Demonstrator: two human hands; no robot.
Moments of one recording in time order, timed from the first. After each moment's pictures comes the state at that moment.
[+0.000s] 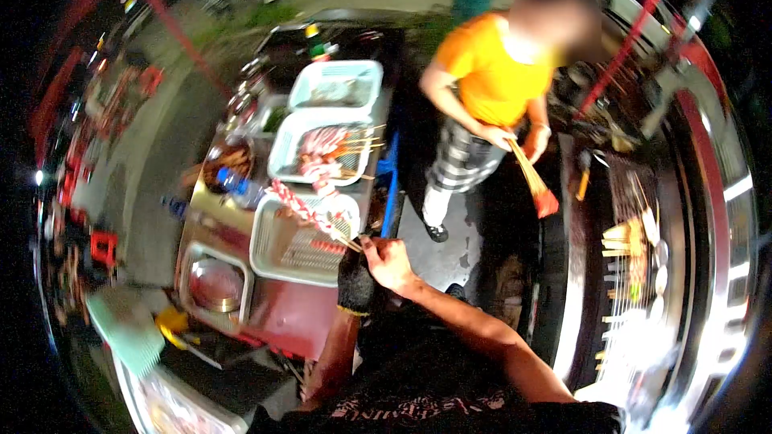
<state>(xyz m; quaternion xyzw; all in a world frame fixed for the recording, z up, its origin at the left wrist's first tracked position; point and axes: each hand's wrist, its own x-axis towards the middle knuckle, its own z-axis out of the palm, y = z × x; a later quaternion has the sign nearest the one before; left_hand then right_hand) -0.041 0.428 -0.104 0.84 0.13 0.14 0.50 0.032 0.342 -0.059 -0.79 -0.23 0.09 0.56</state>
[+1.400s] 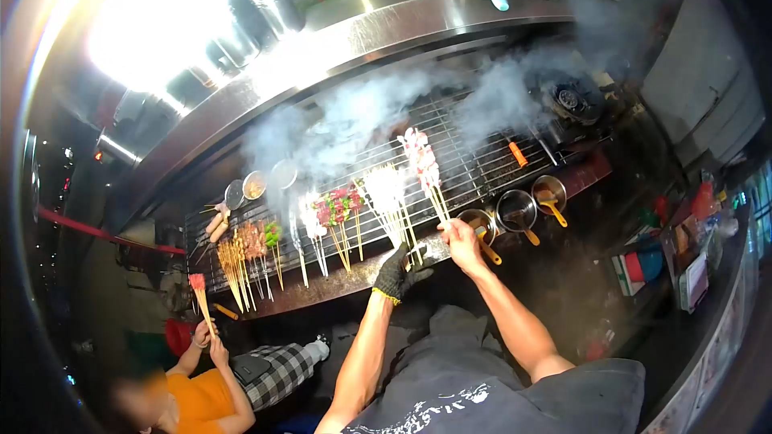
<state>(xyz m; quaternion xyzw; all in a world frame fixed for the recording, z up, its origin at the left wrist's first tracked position) -0.182 -0.224 -0.115 0.41 -0.06 -0.82 0.40 -0.368 -0.248 -0.117 -0.44 0.56 -0.48 0.51</state>
